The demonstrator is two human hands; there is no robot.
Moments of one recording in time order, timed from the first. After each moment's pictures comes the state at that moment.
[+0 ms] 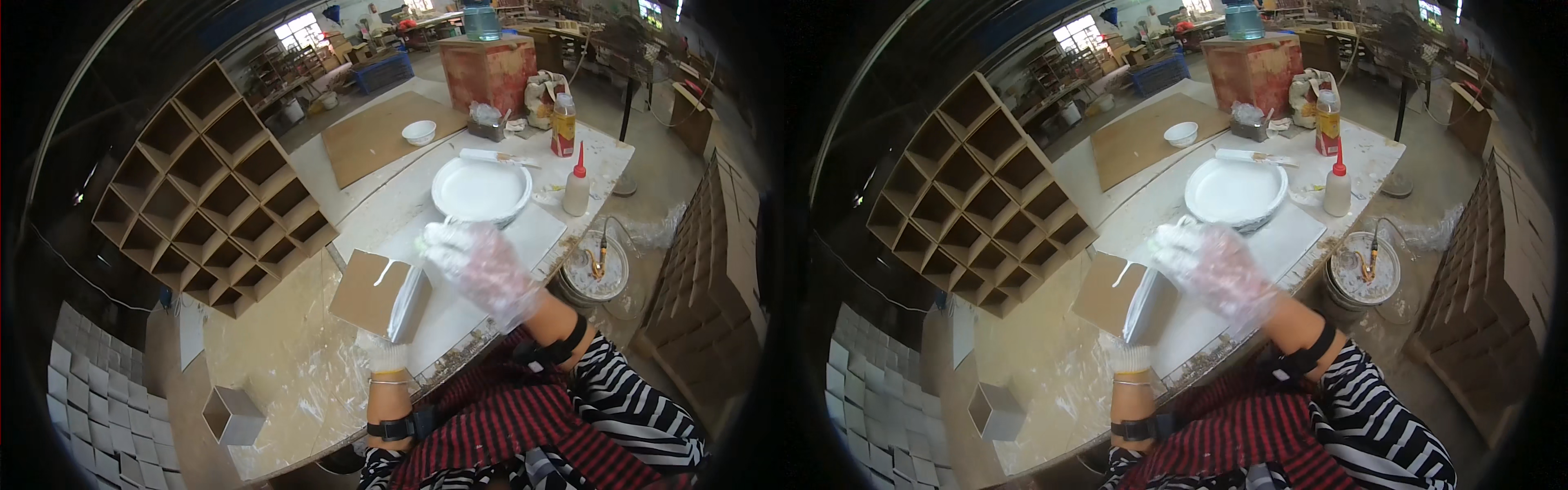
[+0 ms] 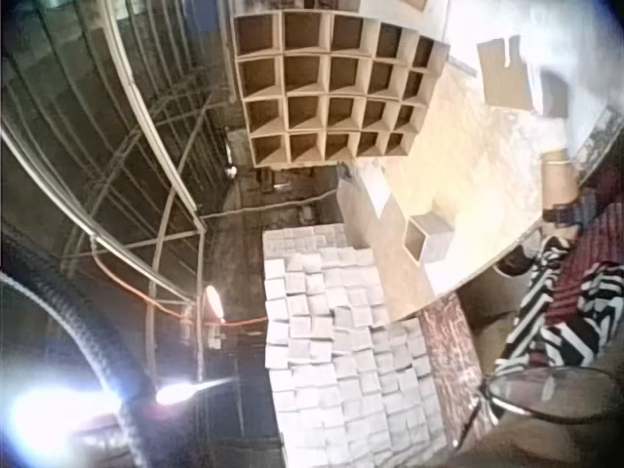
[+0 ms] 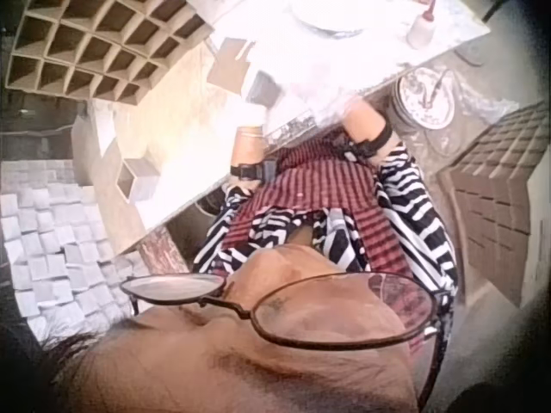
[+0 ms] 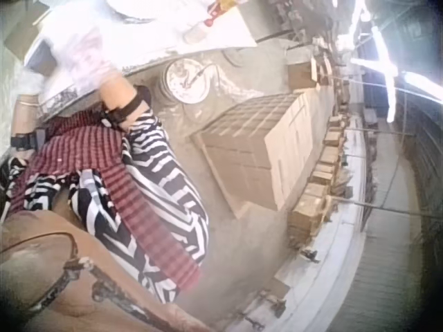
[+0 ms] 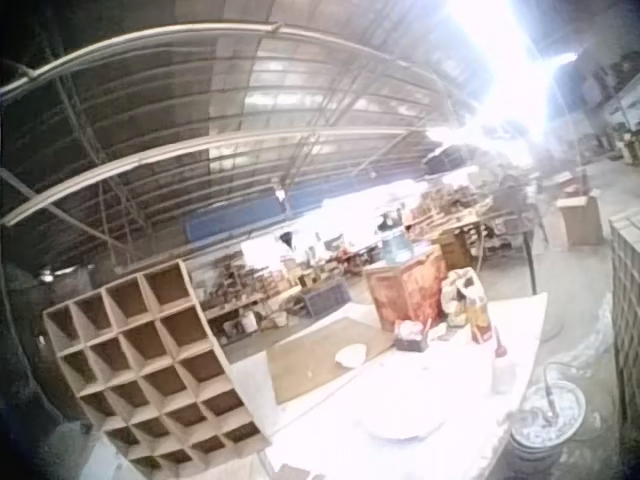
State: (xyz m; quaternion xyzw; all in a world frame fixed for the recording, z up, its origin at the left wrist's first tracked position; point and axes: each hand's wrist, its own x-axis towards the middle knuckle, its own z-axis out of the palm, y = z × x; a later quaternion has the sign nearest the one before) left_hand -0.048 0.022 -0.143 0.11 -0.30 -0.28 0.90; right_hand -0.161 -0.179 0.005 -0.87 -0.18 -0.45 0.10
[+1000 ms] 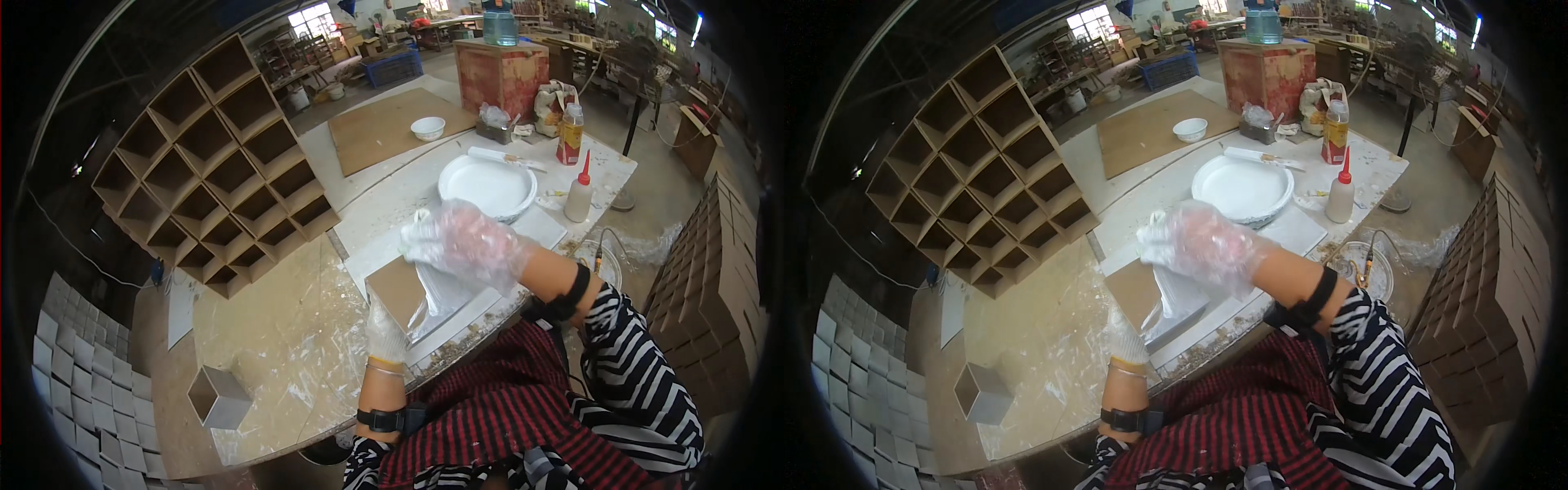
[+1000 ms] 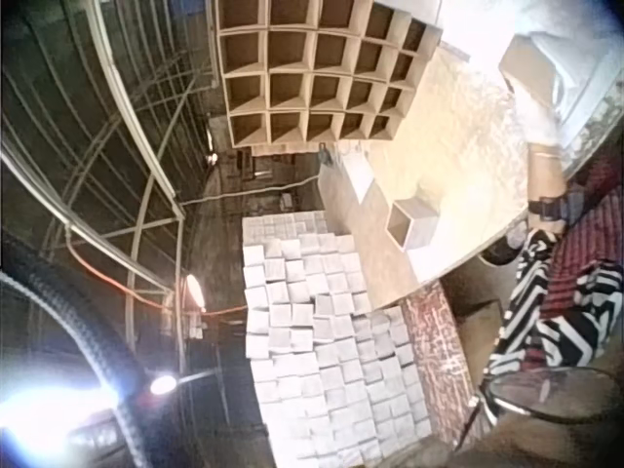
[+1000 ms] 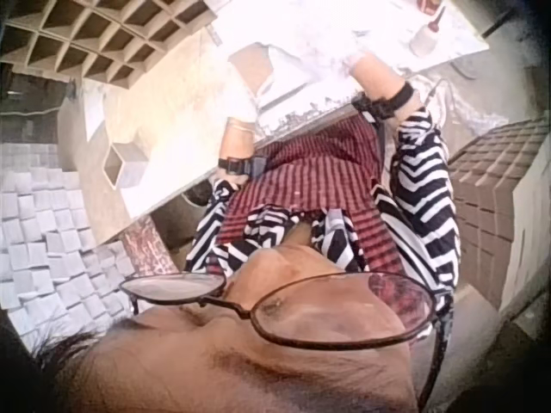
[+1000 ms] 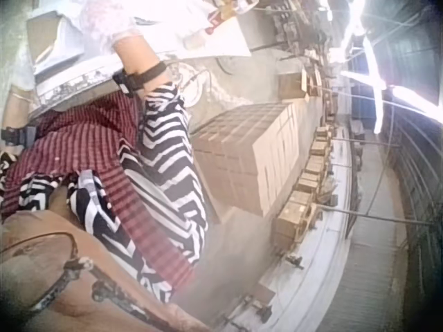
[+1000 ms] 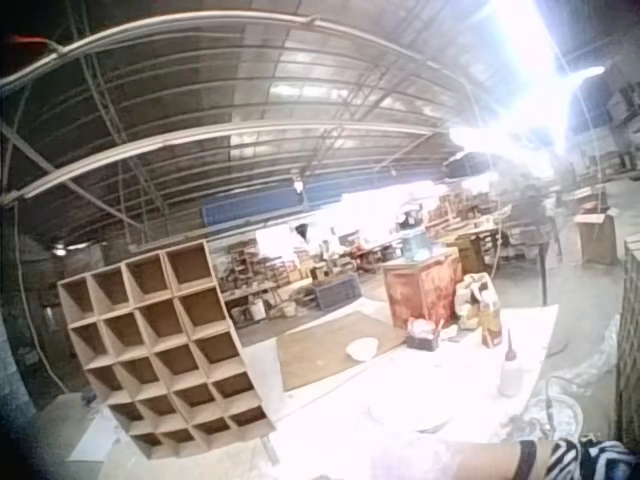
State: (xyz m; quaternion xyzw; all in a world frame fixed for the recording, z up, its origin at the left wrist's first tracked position) left_hand -0.071 0.024 -0.118 0.42 -0.13 -0.22 0.87; right_hand -0.126 -0.184 0.026 -0.90 -0.31 -0.31 -0.06
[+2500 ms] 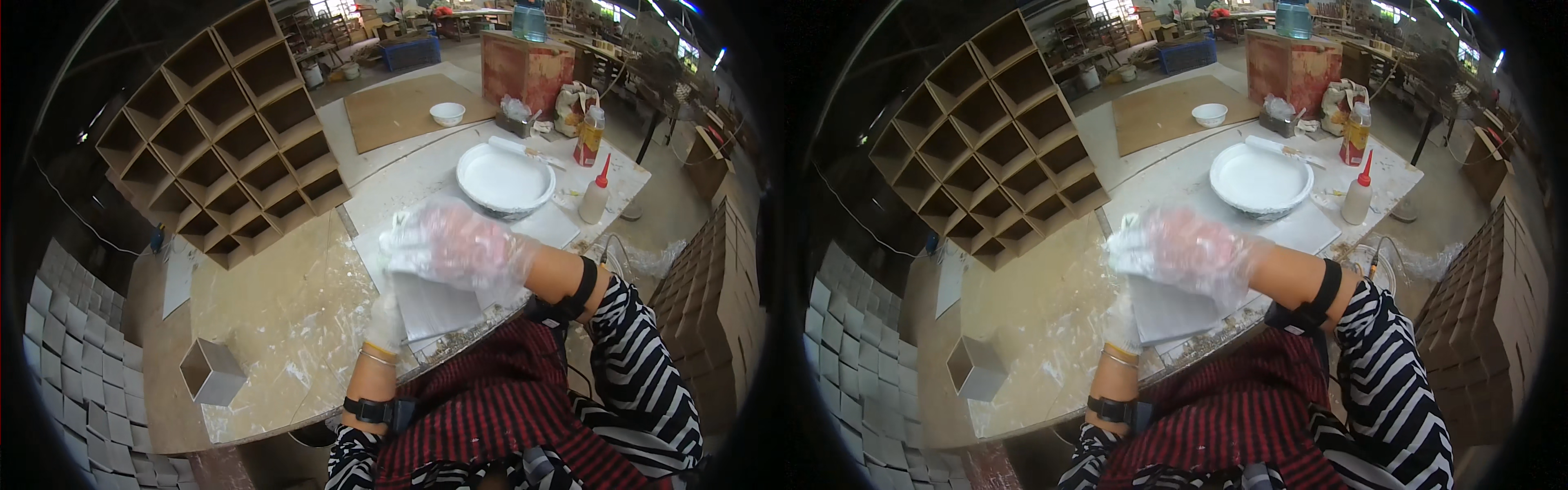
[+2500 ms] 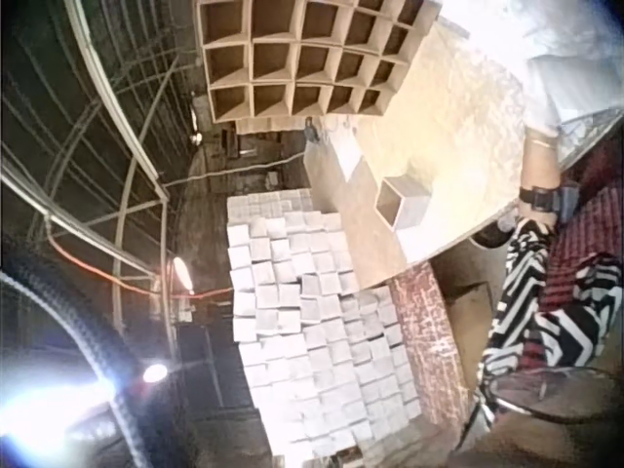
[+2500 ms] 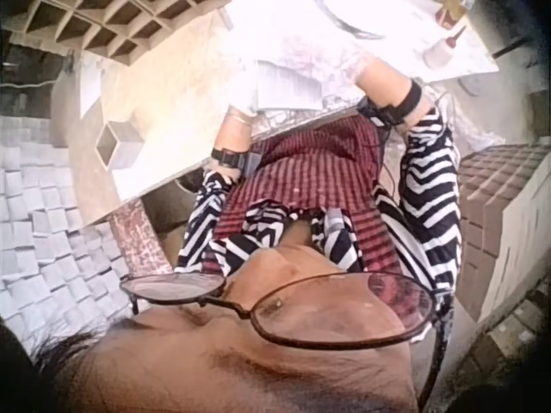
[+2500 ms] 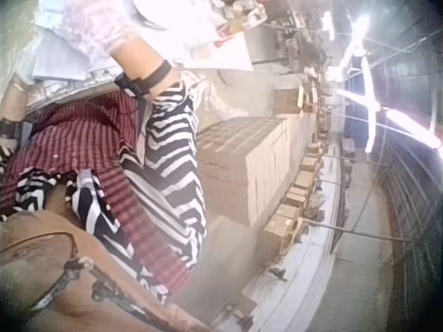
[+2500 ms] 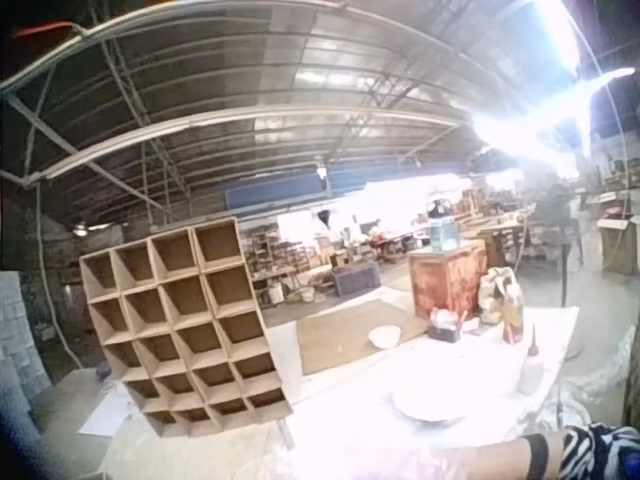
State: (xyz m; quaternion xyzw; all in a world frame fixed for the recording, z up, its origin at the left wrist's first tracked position) left_hand -0.072 0.048 -0.121 0.58 -0.16 -0.23 0.76; right_hand -0.111 -0.146 0.027 -0.85 -0.42 -0.29 0.14
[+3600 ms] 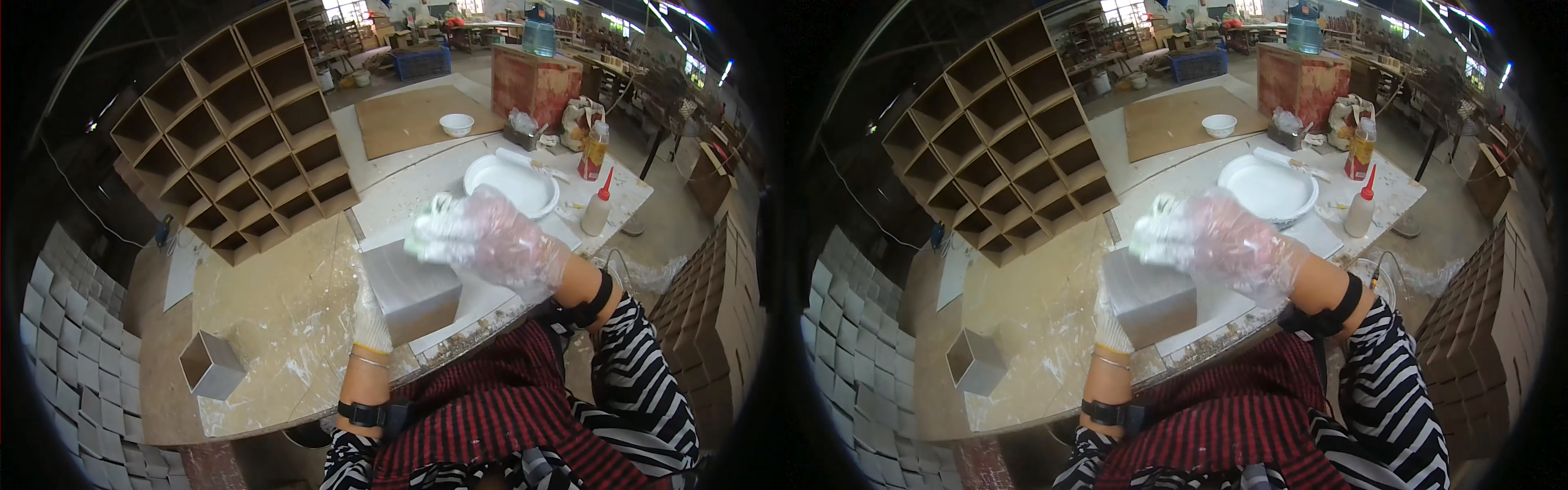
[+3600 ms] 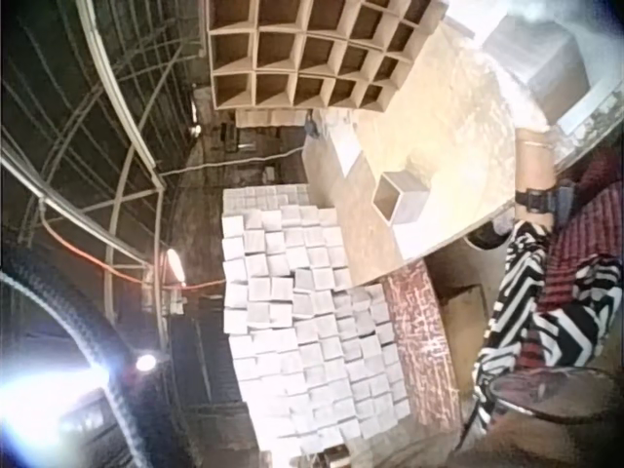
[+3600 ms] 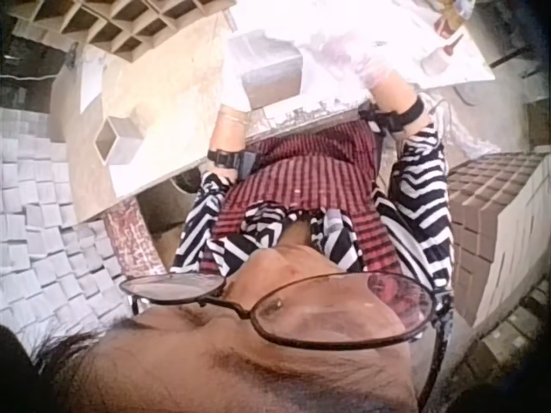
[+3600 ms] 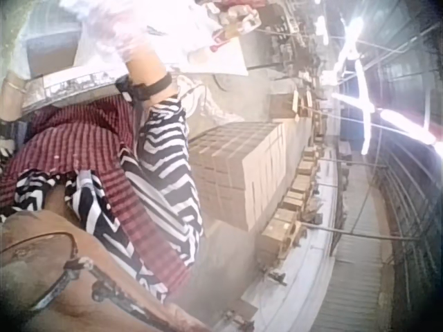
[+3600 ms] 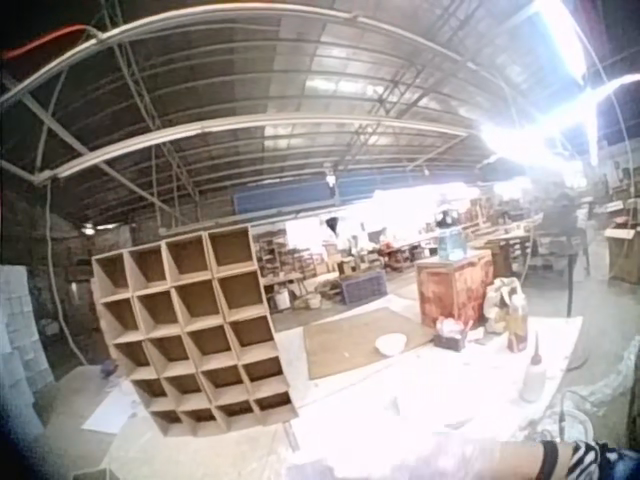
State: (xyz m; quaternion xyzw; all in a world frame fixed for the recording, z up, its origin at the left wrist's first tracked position) left_hand -0.069 0.050 -0.079 0.16 -0.10 -0.36 0.91; right_hand -0.142 -0.159 0.062 -0.86 -0.38 -0.34 -0.07
